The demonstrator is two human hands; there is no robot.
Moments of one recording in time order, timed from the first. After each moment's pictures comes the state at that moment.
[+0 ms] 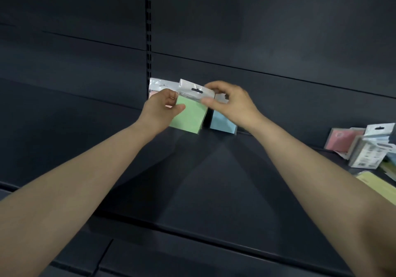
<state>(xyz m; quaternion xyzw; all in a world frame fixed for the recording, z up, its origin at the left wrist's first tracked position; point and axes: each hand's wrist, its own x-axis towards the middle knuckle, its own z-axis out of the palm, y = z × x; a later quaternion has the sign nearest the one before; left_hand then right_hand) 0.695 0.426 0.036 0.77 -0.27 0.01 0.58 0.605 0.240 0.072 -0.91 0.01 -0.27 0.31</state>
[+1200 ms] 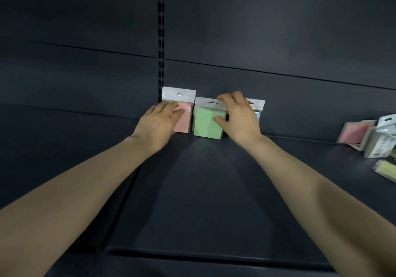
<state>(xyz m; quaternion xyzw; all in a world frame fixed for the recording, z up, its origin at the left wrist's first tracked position) 0.797 0.470 0.000 0.82 -0.50 0.26 0.04 0.659 0.276 0.025 -0.93 0.15 -0.34 0.05</state>
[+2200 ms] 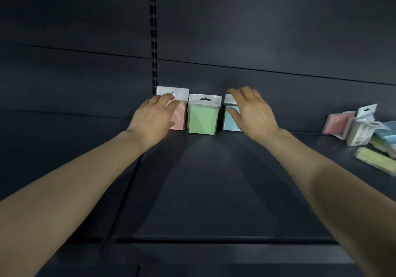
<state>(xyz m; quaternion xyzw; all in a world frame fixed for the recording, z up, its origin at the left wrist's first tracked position) 0.782 0.479 0.021 0.82 -0.50 0.27 0.09 0.614 0.265 0.045 -0.92 0.16 -0.33 -0.11</state>
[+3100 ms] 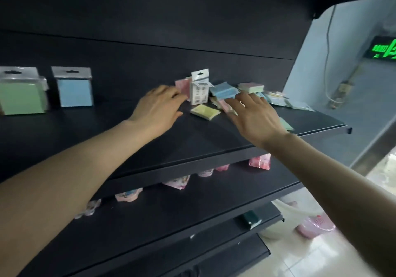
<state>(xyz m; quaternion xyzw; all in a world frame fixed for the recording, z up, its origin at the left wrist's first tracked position) 0.436 0.262 0.036 0.67 -0.68 0.26 0.16 0.196 0.149 0.040 -0.88 0.29 -0.25 -0.28</state>
